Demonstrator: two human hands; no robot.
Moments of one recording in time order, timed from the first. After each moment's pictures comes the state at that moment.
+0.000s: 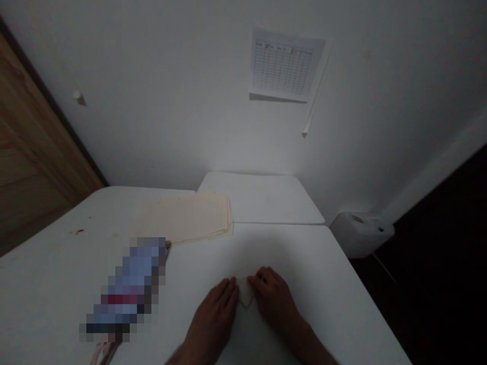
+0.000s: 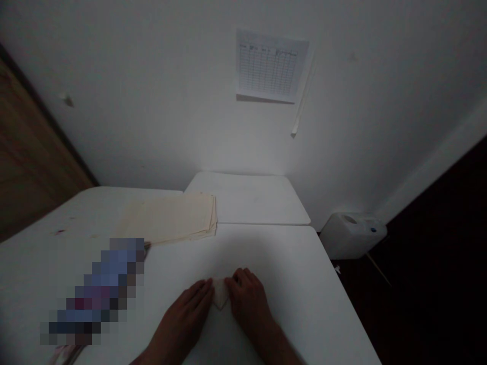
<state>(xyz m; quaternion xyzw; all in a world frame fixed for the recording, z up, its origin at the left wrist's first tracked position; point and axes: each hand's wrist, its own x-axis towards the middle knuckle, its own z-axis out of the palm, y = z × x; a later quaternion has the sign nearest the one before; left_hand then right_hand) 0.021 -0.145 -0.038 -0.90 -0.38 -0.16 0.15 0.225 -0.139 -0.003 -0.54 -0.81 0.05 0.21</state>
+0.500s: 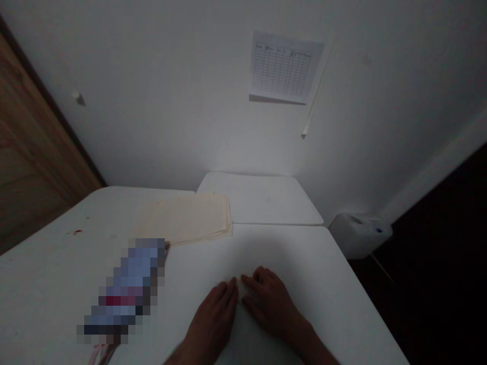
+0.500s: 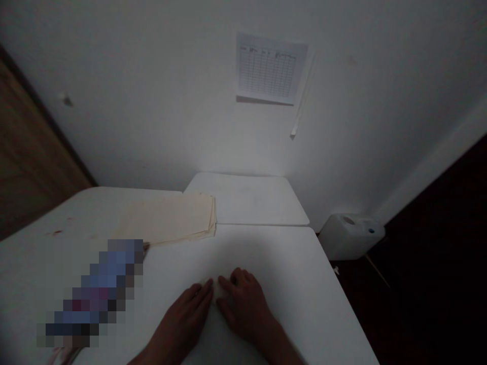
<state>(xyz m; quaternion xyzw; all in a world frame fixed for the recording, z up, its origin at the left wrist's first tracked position) 0.031 -0.146 -0.025 -0.91 -0.38 -0.10 0.15 0.226 -0.146 0.018 -0.52 -0.82 0.14 0.19</state>
